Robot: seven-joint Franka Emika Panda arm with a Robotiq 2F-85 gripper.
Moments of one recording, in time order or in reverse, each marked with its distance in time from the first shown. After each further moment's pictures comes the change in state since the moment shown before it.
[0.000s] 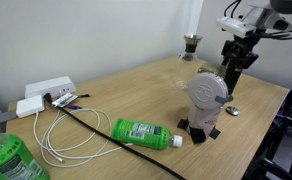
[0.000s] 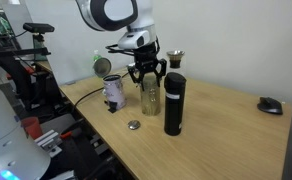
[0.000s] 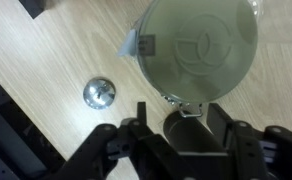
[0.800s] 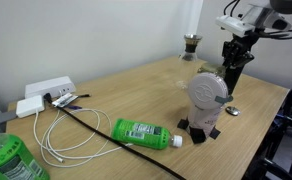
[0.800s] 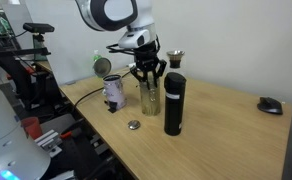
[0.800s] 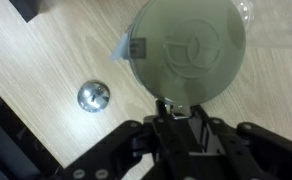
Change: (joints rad) arm 0.009 0.001 -0.003 0.001 -0.001 0.025 0.001
